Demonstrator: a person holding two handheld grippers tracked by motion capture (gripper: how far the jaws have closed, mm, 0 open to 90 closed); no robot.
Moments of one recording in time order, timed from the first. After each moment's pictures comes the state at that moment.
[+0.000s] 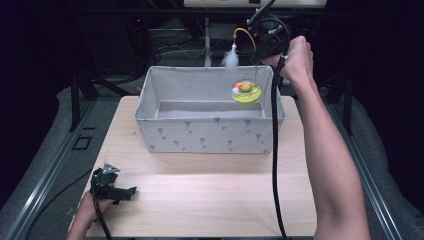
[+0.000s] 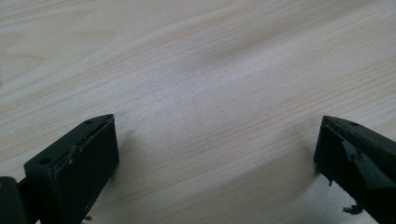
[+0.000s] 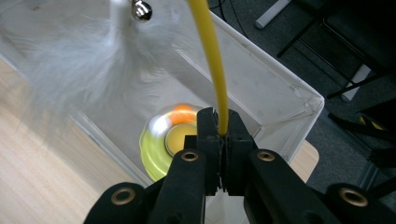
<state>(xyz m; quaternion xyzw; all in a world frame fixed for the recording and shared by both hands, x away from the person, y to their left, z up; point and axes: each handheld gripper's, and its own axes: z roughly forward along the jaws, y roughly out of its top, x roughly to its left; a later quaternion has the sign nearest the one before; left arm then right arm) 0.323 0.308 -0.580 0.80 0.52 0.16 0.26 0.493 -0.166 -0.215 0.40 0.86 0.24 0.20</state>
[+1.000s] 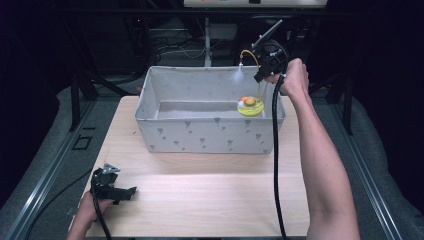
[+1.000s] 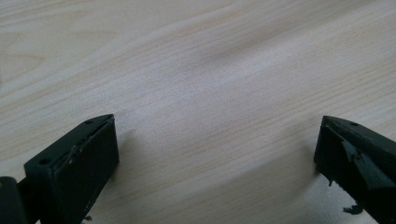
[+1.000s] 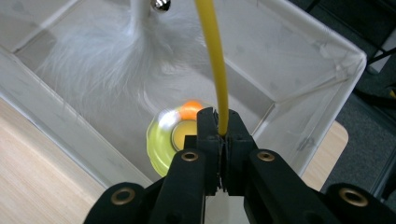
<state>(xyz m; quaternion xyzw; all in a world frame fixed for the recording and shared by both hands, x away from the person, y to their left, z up) 0.323 0.308 -0.580 0.80 0.51 0.16 0.26 0.525 -0.190 -0.288 0.43 0.86 0.22 0.16</state>
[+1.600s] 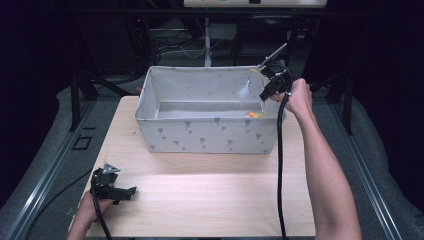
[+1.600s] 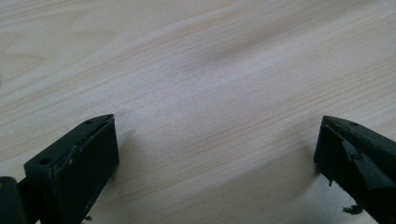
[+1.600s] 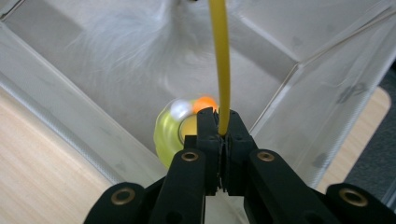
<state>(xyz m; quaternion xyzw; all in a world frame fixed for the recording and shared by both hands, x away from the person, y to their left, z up) 0.323 0.308 -0.580 0.80 0.51 0.16 0.26 0.517 -0.214 -0.339 0.44 0.87 0.19 0.11</state>
